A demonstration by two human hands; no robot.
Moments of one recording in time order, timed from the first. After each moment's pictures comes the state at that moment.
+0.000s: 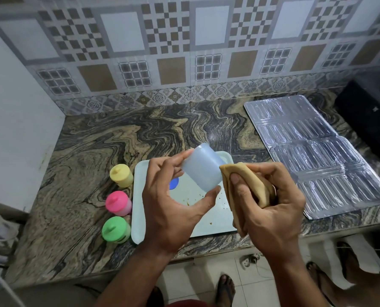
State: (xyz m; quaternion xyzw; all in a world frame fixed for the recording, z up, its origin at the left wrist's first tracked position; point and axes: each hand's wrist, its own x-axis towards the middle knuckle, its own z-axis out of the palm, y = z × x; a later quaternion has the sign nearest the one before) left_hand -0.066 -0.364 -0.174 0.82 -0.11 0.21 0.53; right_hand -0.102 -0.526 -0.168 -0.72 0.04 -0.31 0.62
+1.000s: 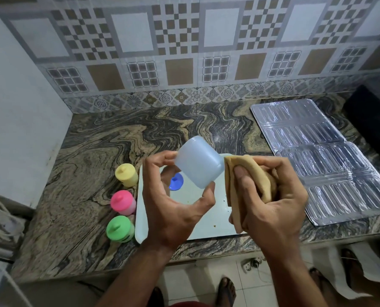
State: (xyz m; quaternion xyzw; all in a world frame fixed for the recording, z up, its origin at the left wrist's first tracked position) left_hand -0.056 -0.361 -0.184 0.72 -0.10 0.25 0.63; right_hand -0.090 -0.517 -0.161 -0.70 0.04 -0.30 0.64
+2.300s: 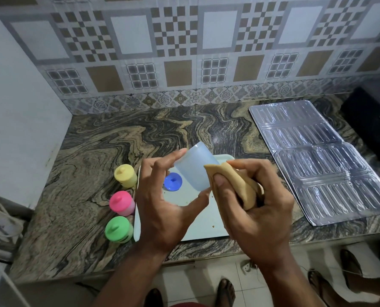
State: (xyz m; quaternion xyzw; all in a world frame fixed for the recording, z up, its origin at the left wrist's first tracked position) left_hand -0.061 -0.349 -0.176 0.82 -0.12 0.27 0.49; right_hand -0.097 -0.504 -0.145 -0.77 -0.07 -0.32 0.54
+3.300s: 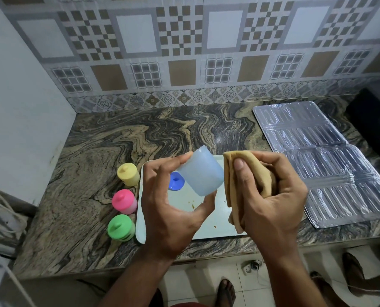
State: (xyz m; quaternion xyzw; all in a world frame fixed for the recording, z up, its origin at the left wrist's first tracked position) left_hand -0.068 -0.354 -0.178 0.83 -0.11 0.30 0.46; right_hand -0.088 -0.510 -0.148 -0.70 0.05 -0.29 0.64
